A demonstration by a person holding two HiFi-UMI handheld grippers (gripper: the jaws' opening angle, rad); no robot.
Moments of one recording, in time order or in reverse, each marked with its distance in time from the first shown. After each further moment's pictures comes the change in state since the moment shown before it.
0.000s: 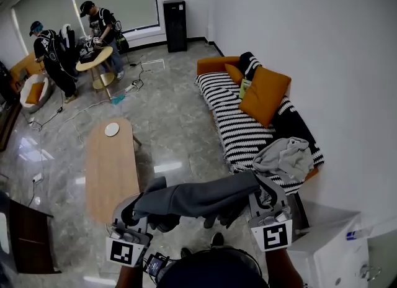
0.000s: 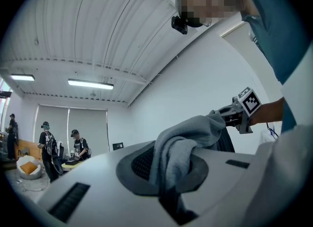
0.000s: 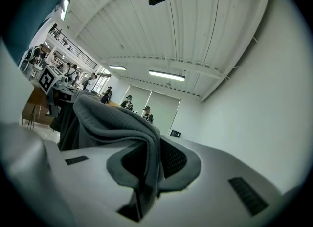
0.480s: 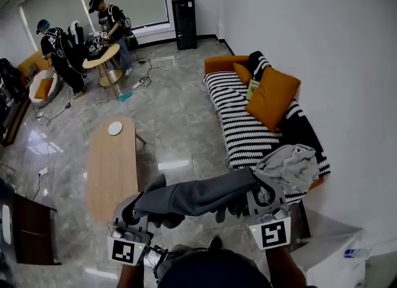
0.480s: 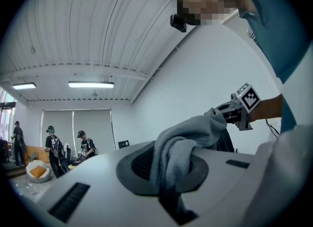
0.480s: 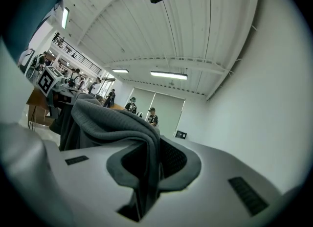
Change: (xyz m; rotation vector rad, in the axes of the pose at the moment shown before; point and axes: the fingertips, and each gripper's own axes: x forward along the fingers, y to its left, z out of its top) left arm 0.066 -0.027 -0.008 0.048 0.050 0.073; right arm 0.042 -0.060 -0.039 0.023 -0.028 0.079
